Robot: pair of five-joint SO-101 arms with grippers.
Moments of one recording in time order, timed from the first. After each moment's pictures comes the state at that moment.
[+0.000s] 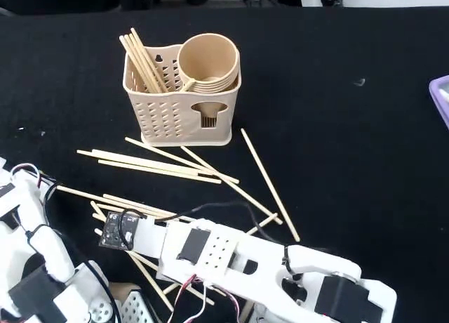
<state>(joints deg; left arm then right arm) -46.9 -20.9 57.0 34.0 19.8 -65.8 -21.8 59.6 45.1 13.1</state>
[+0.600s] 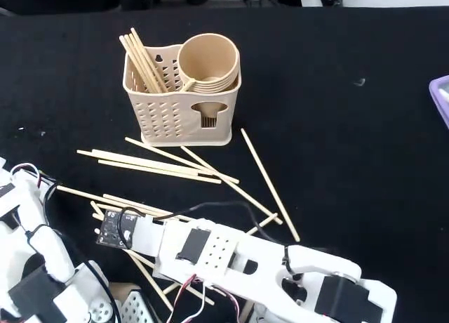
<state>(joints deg) -46.9 -20.9 57.0 33.7 19.8 -65.8 -21.8 59.6 42.4 13.1</state>
